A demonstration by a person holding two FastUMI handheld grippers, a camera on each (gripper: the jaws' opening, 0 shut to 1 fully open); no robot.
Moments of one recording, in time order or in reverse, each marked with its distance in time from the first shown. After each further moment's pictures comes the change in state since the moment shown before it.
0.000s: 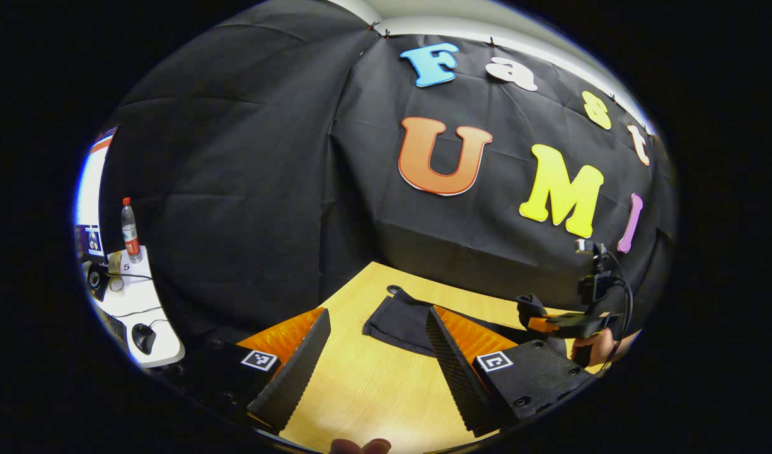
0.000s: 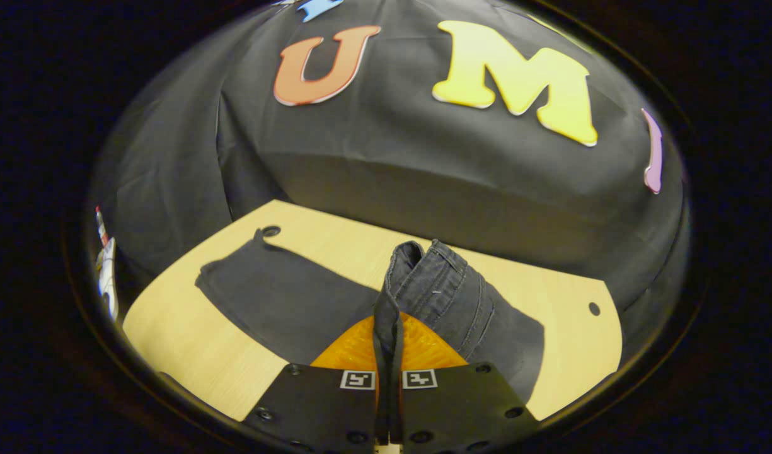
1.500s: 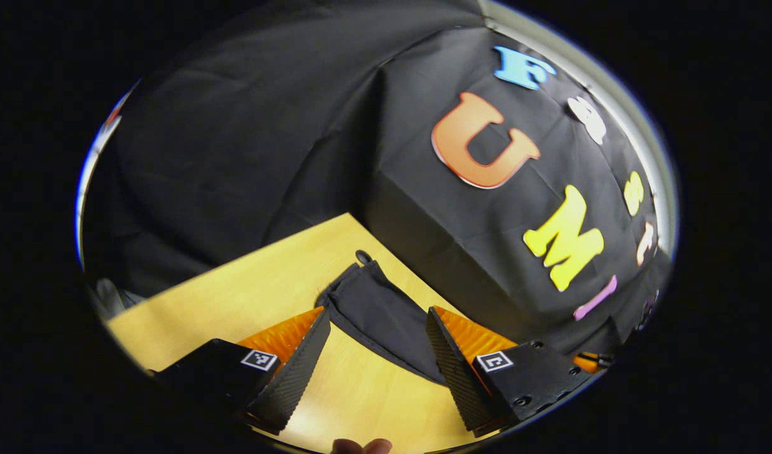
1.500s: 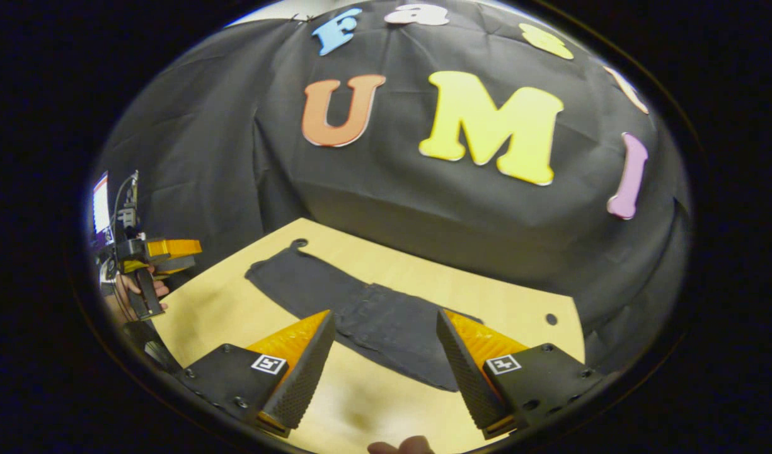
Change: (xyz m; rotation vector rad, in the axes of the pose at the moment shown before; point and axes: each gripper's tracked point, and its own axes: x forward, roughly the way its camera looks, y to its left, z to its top) left arm 0.128 -0.004 -0.070 -0.547 0.212 -0.208; right arm -0.227 -0.093 0.027 -0.021 -0.143 0.005
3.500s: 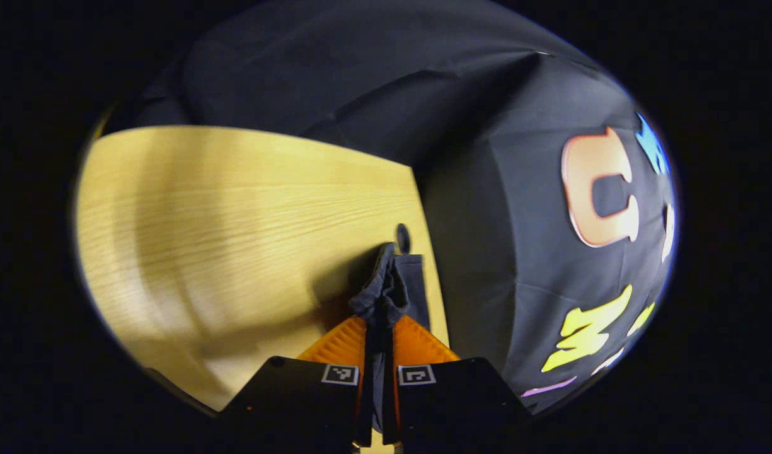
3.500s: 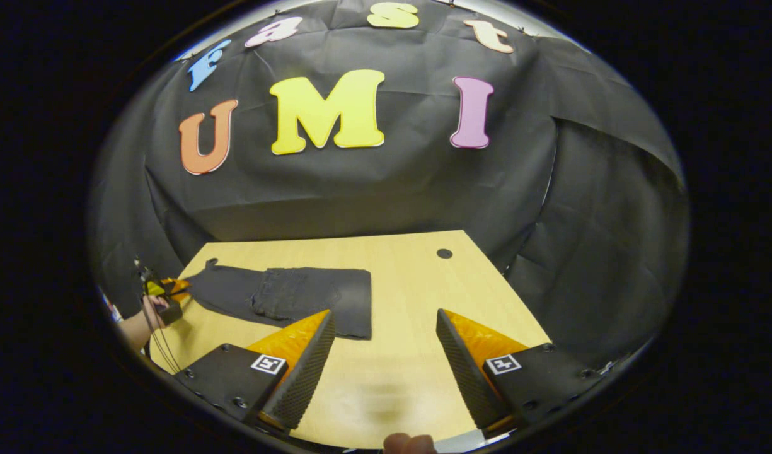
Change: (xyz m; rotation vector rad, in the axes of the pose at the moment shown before) left arm 0.158 -0.009 -0.023 -0.349 0.091 0.049; right arm -0.116 -0.124 -0.084 0.363 0.070 -0.356
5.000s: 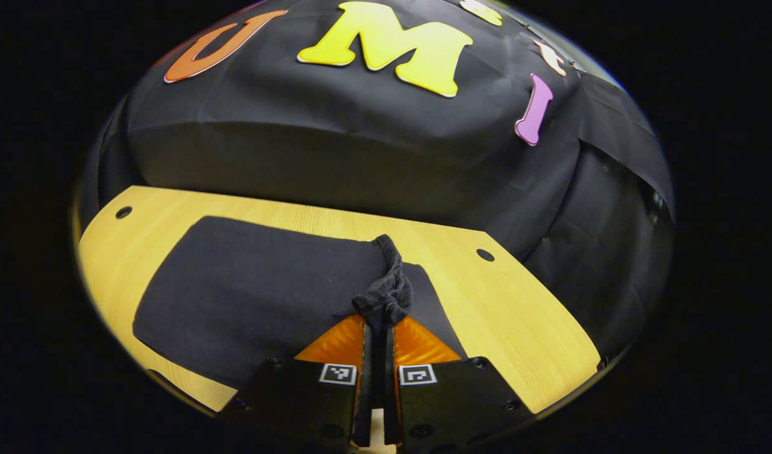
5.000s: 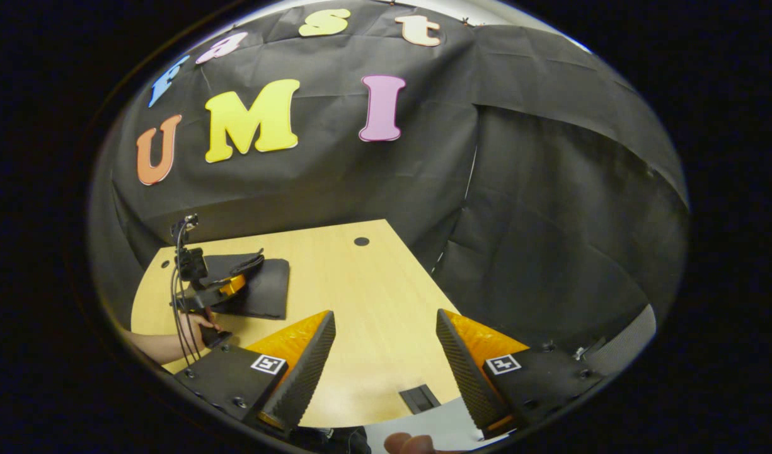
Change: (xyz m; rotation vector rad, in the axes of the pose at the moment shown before) left arm 0.026 -0.138 -0.450 1.038 0.262 -0.217; right arm -0.045 -0.159 -0.026 0.087 0.014 -0.196
